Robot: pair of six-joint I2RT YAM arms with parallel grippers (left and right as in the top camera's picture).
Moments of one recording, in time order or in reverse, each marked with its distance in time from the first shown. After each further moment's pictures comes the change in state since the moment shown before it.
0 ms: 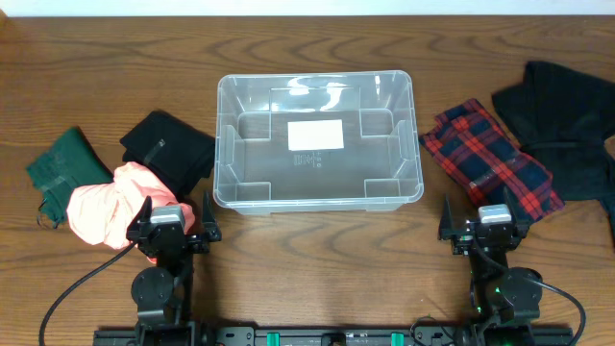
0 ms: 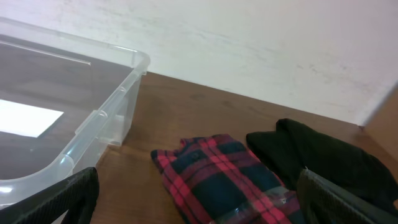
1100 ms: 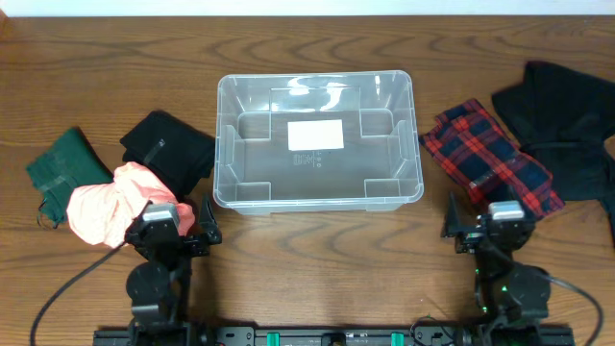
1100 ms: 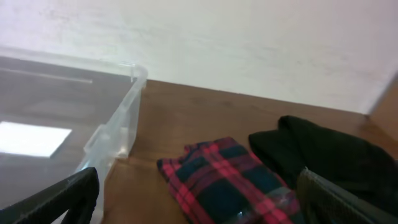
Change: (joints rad) left arm 0.000 0.087 0.138 -0.153 0.016 -0.110; right arm 0.000 0.098 0.139 -0.058 0.019 0.105
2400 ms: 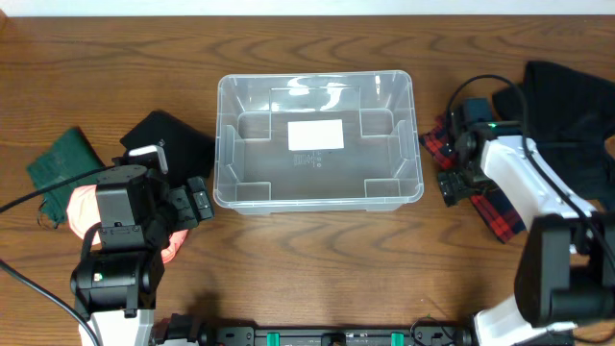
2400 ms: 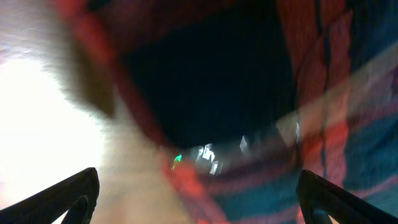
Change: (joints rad) left arm 0.000 0.727 0.700 -0.593 0.029 -0.103; right arm -0.007 1.644 0.945 -0.774 0.334 -0.039
